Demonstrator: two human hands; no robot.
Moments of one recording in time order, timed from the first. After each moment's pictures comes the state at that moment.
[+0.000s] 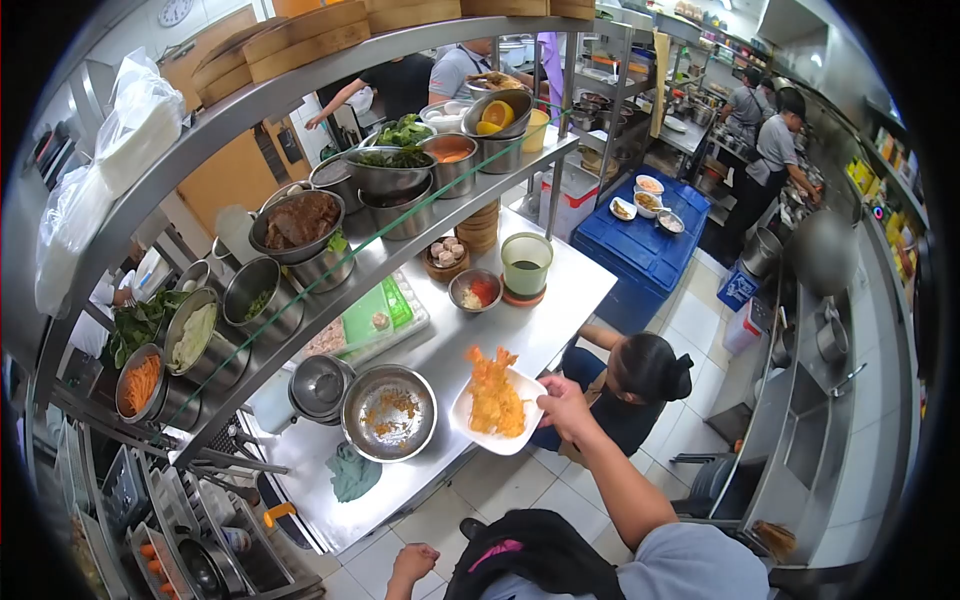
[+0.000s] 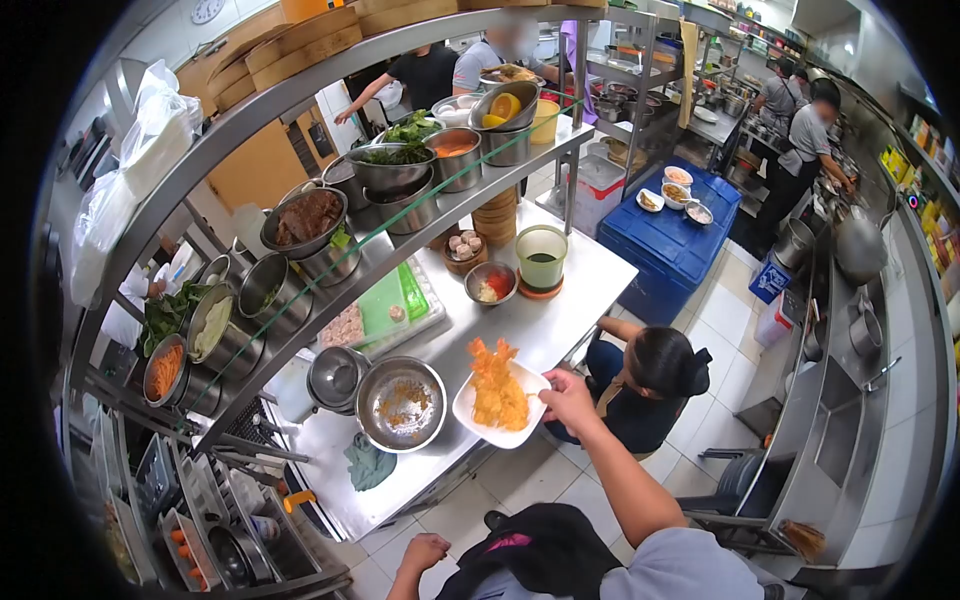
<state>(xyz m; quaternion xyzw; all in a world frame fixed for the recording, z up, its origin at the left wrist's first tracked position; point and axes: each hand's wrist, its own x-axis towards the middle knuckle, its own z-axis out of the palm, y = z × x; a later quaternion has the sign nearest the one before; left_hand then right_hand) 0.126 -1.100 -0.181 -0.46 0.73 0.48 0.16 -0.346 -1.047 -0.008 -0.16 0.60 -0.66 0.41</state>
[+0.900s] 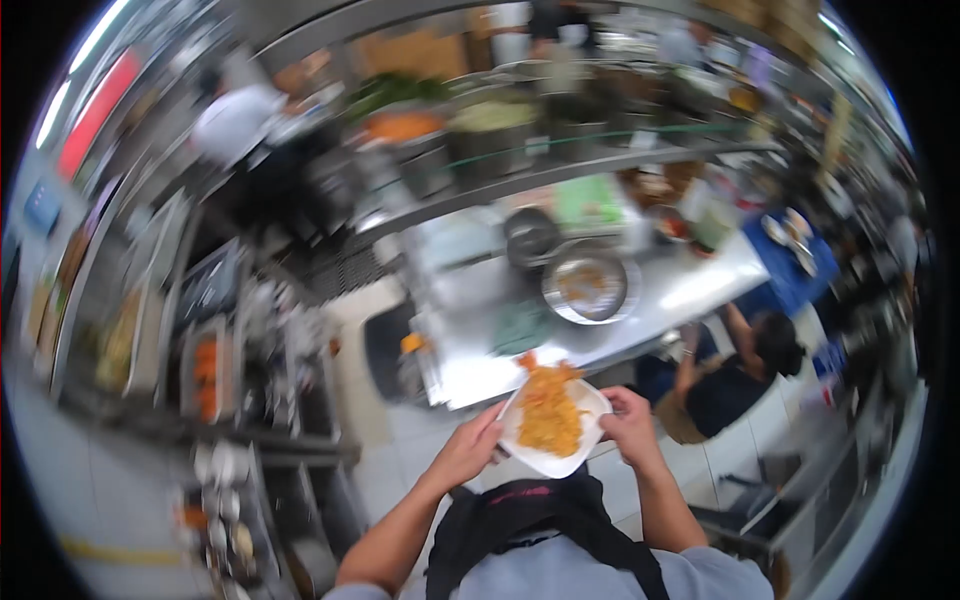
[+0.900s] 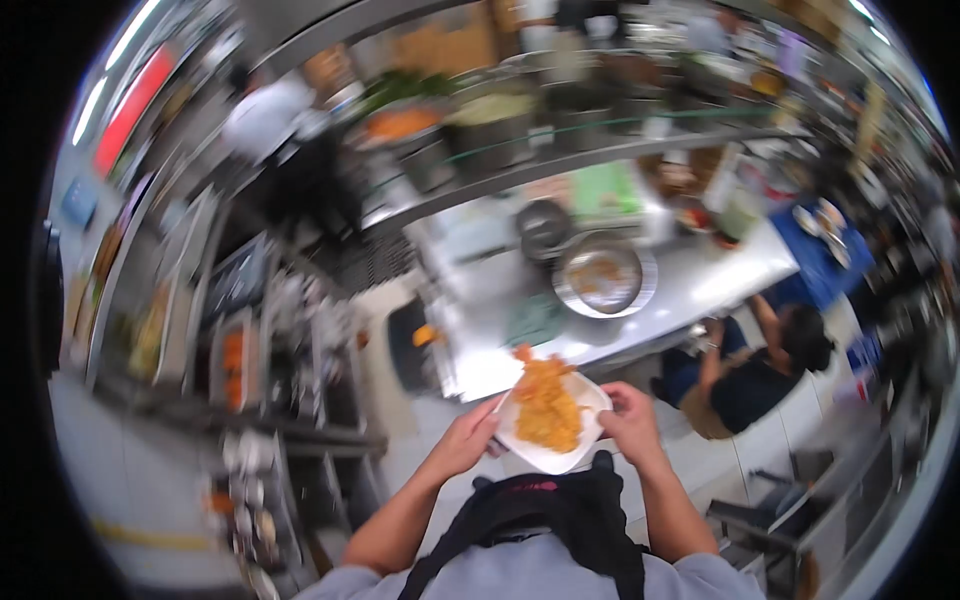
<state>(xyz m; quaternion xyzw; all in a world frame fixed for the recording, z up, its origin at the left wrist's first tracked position) 0.256 -1.112 0.051 -0.38 0.63 0.66 -0.17 -0.016 -1.017 0.054 -0.31 0.57 -0.57 0.50</state>
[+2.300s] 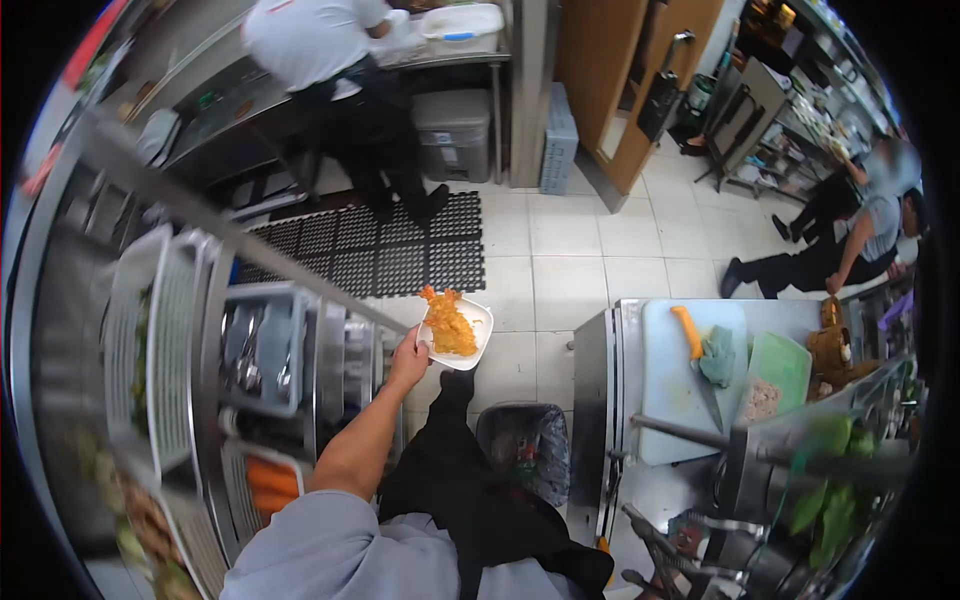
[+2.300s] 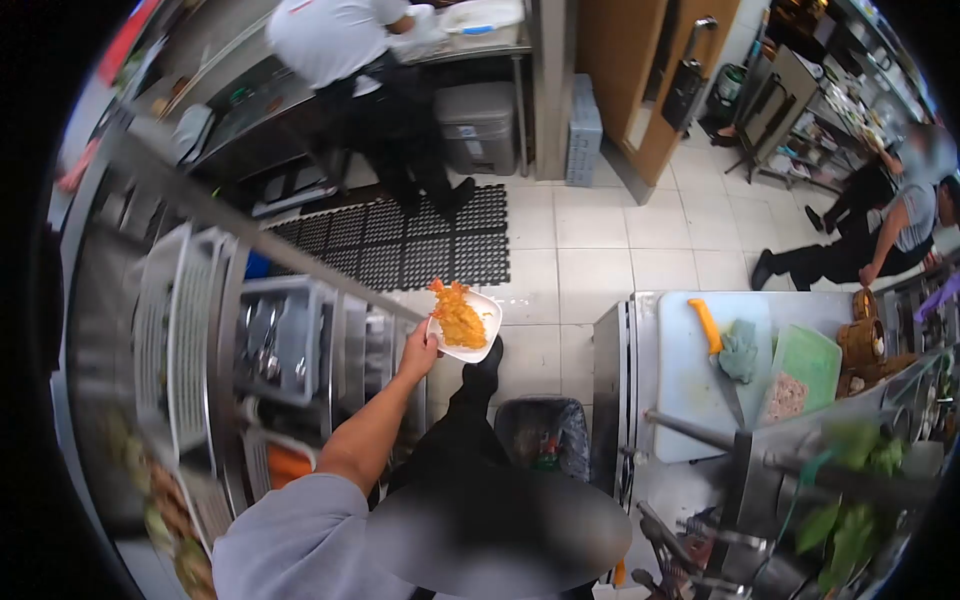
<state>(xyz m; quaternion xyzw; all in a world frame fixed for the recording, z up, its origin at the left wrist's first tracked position) 0.670 -1.845 -0.194 -0.64 0.53 0.44 -0.34 0.134 -1.345 -0.146 -0.24 0.85 -0.44 0.17</state>
